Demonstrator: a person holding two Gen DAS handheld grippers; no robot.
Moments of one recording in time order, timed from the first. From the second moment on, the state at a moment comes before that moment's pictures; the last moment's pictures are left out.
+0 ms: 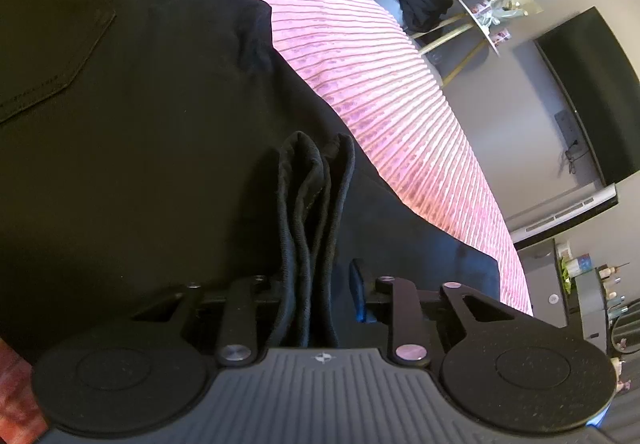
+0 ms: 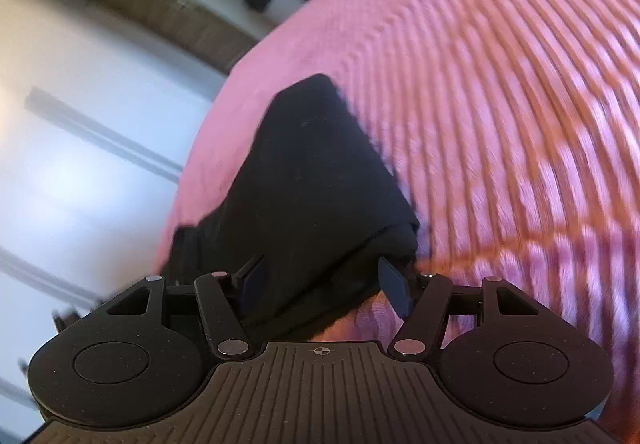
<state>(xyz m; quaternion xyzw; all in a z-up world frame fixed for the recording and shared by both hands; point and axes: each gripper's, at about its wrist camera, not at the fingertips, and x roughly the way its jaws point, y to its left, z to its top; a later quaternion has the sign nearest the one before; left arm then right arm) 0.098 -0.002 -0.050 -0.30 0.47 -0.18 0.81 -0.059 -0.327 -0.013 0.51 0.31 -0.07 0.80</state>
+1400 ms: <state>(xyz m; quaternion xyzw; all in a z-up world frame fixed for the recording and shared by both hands) 0.097 0.011 -0.052 -0.32 0.45 -0.12 0.83 -0.017 -0.341 0.030 0.47 0.24 0.04 0.85</state>
